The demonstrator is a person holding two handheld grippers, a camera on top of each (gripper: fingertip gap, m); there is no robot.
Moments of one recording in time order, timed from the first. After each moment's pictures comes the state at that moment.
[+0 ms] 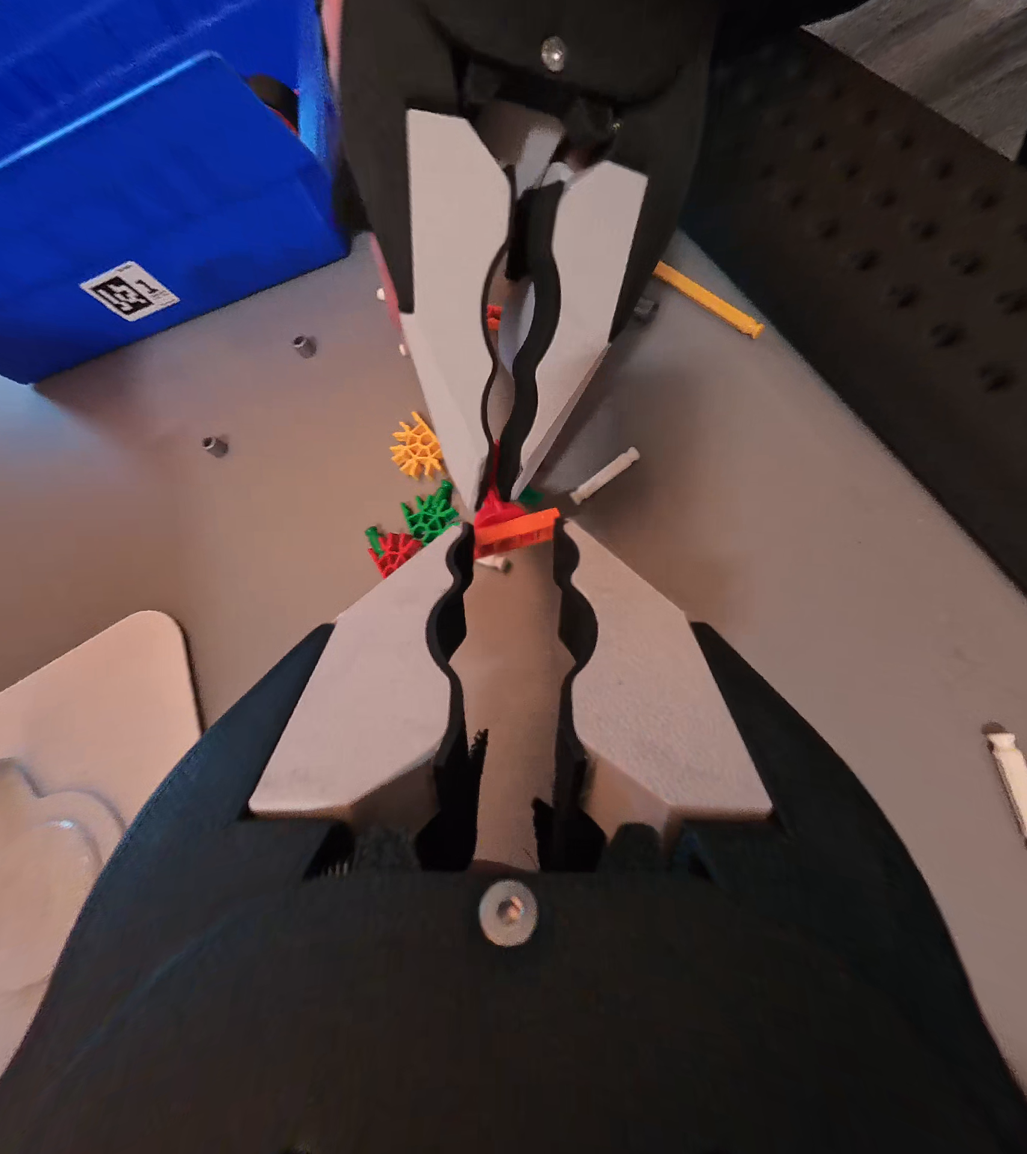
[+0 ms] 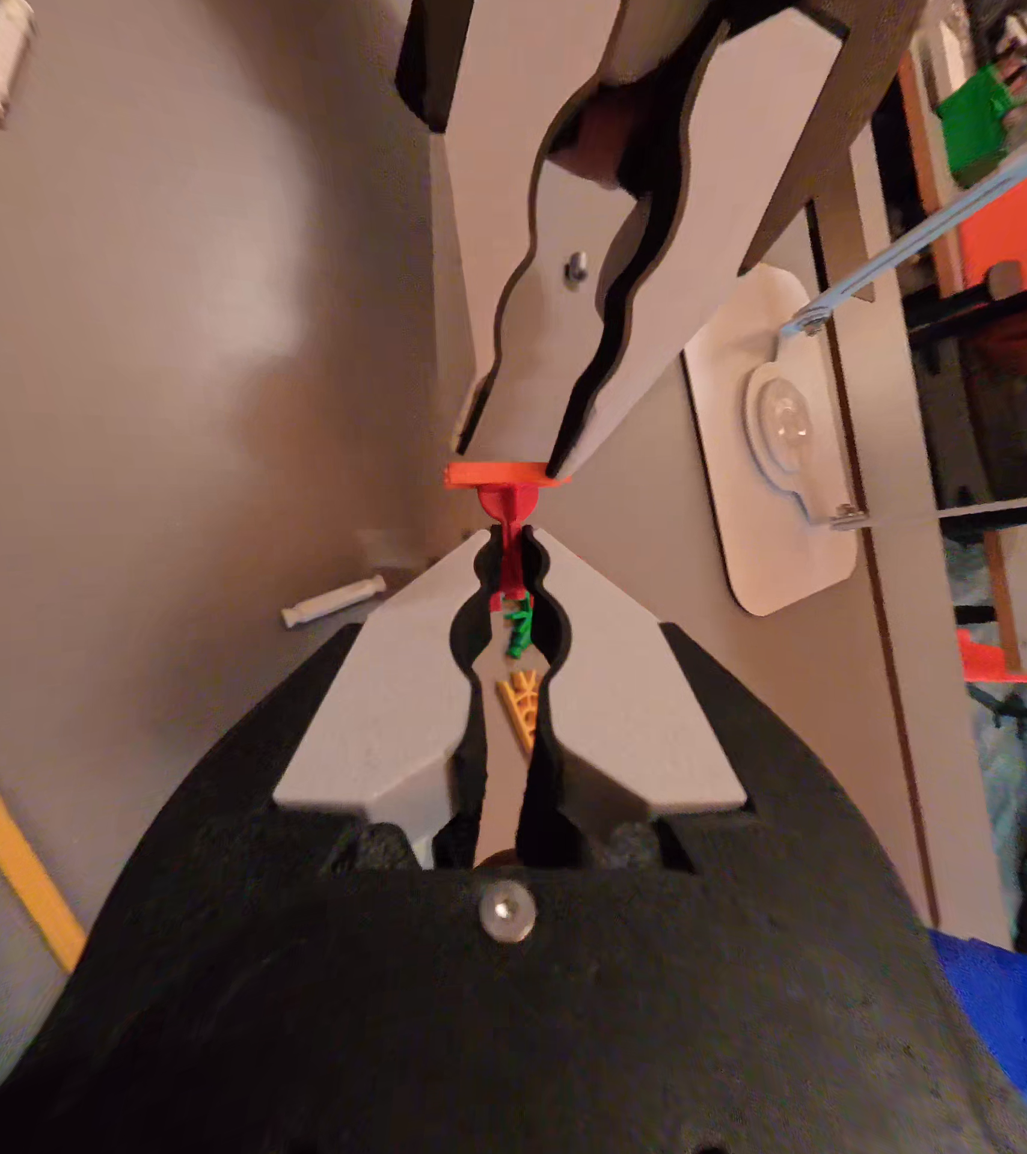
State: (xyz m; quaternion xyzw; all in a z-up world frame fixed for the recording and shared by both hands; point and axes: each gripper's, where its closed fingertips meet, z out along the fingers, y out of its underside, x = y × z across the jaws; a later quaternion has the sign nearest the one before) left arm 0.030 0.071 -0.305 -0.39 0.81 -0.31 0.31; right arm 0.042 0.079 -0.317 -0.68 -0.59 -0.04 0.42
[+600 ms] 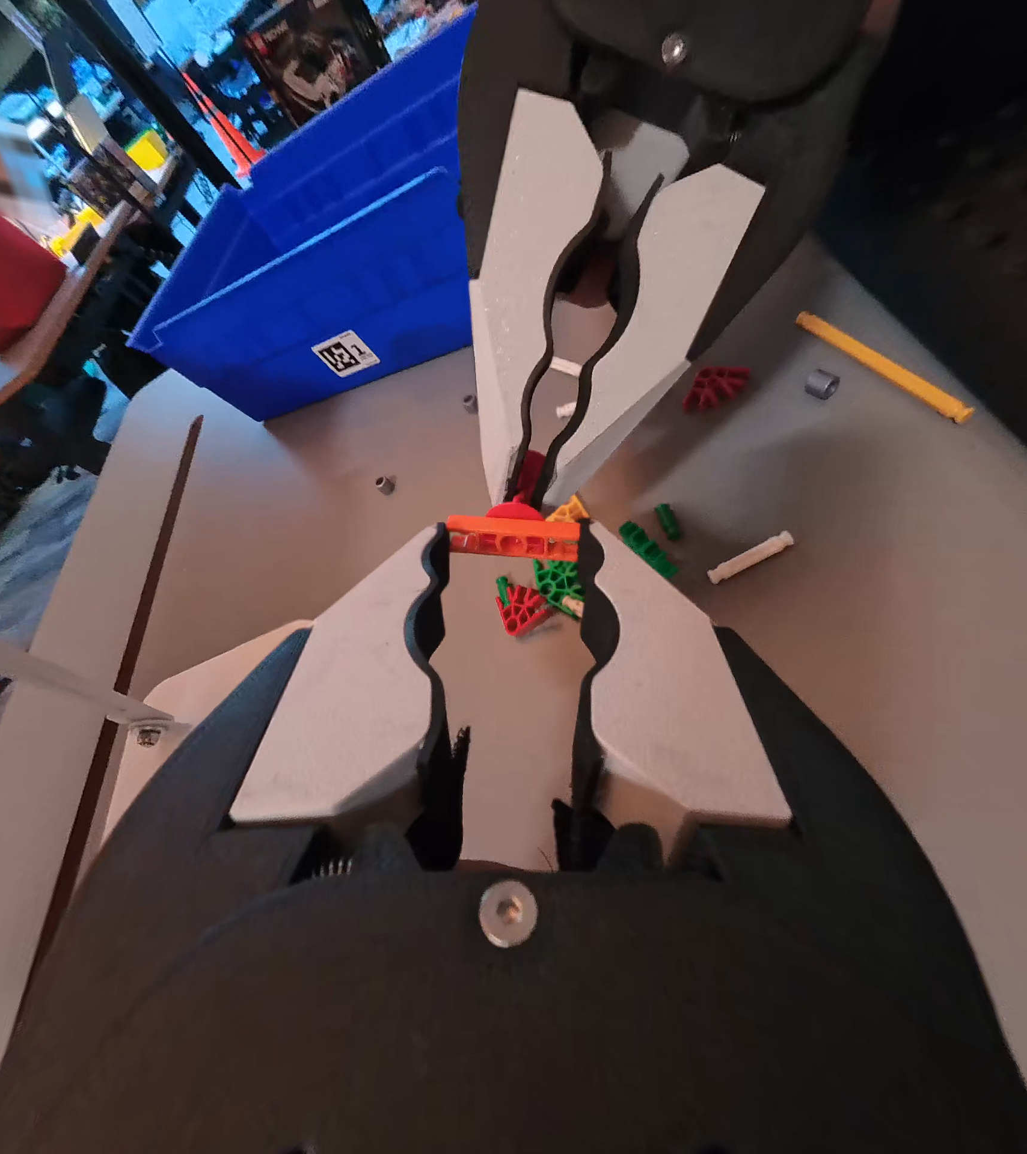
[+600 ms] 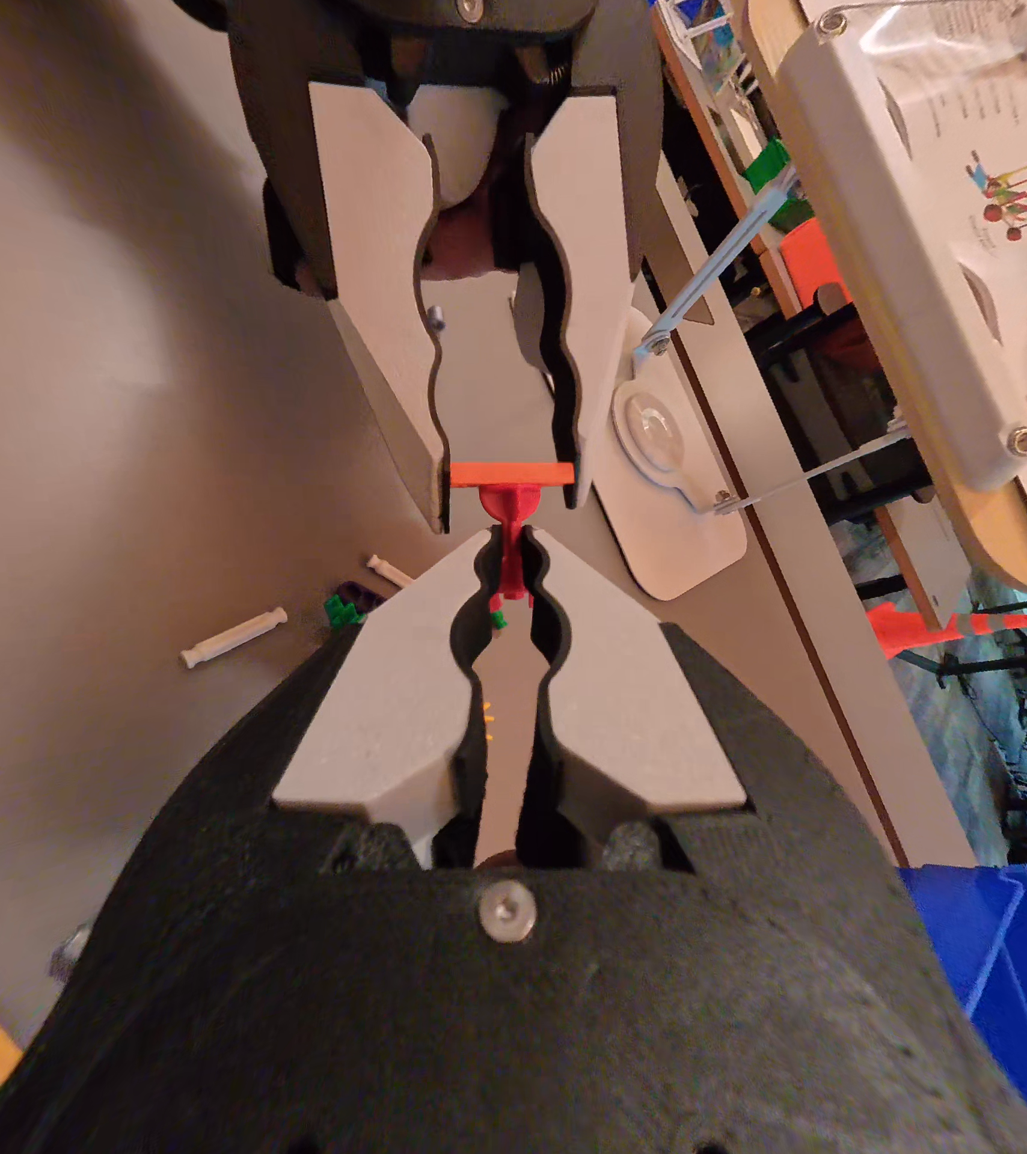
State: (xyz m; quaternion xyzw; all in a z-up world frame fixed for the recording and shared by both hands) left arm 0.062 0.094 -0.281 -0.41 0.74 -0.28 0.45; right arm 0.056 0.098 -0.284 -0.68 -0.52 -0.04 0.52
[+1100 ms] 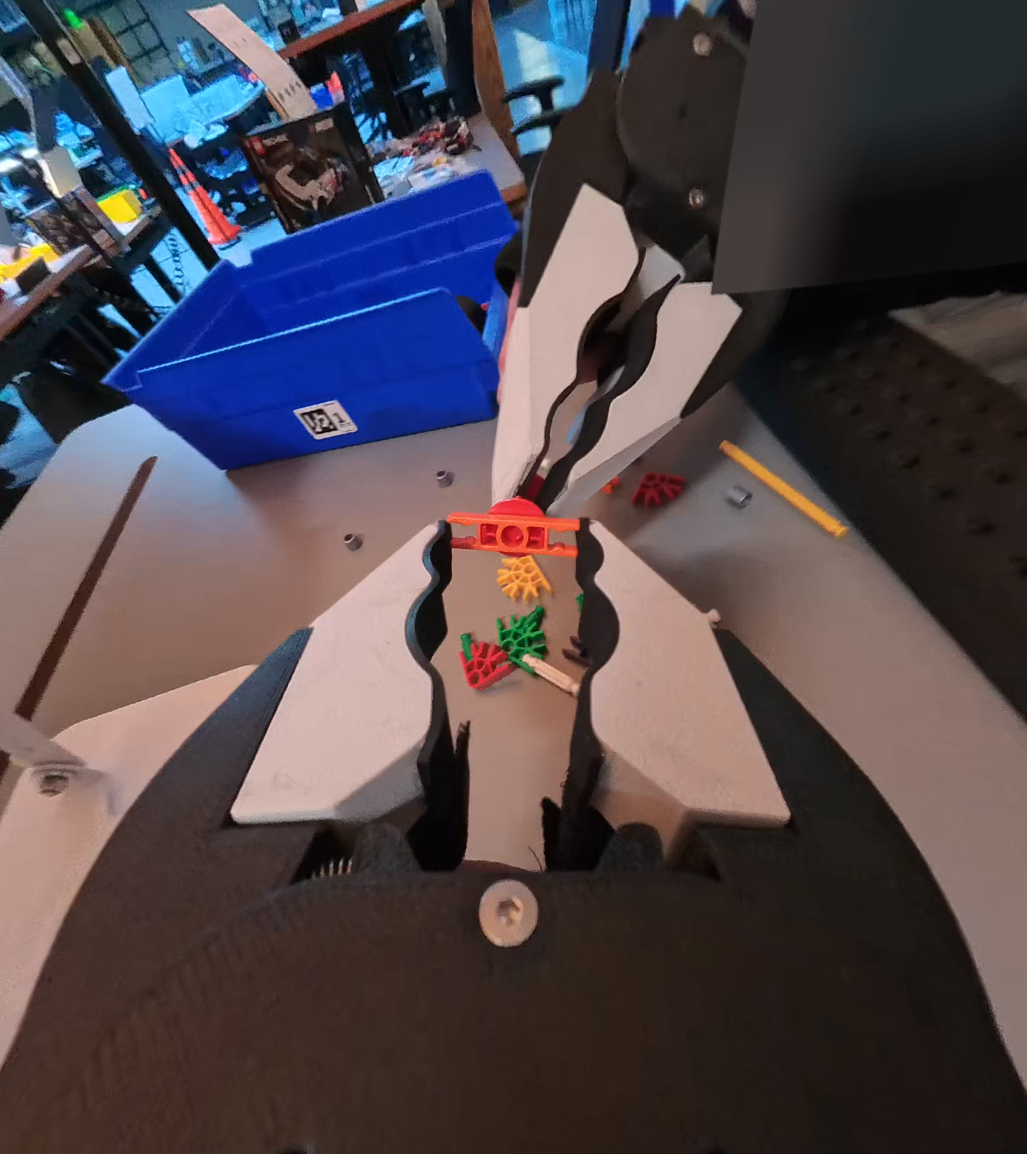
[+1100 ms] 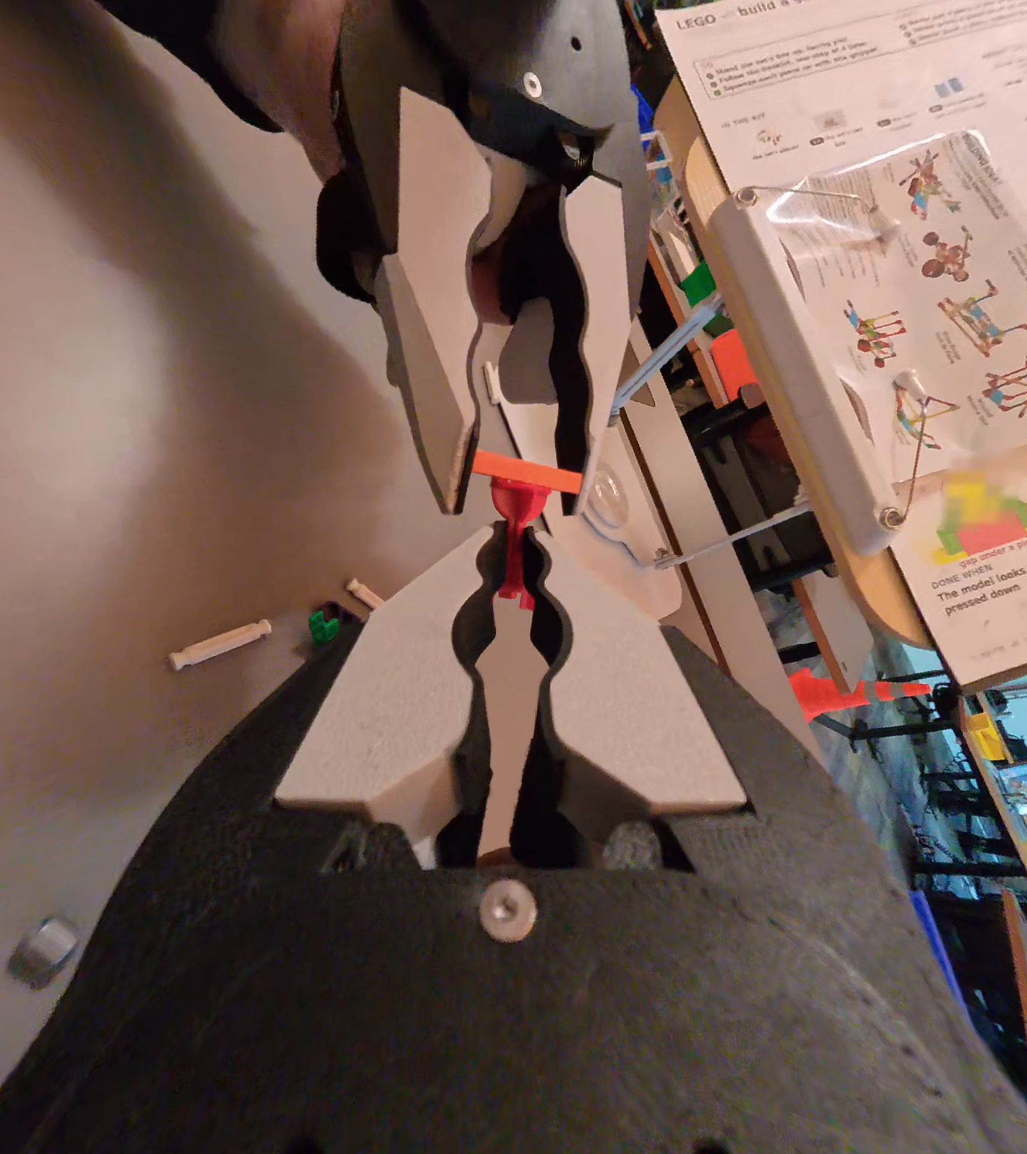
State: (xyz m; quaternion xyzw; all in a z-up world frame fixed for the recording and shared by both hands) left arm 0.058 0.081 -0.253 -0.42 0.70 -0.39 0.43; right arm 0.050 0.087 -0.263 -0.62 -0.53 -0.06 0.57
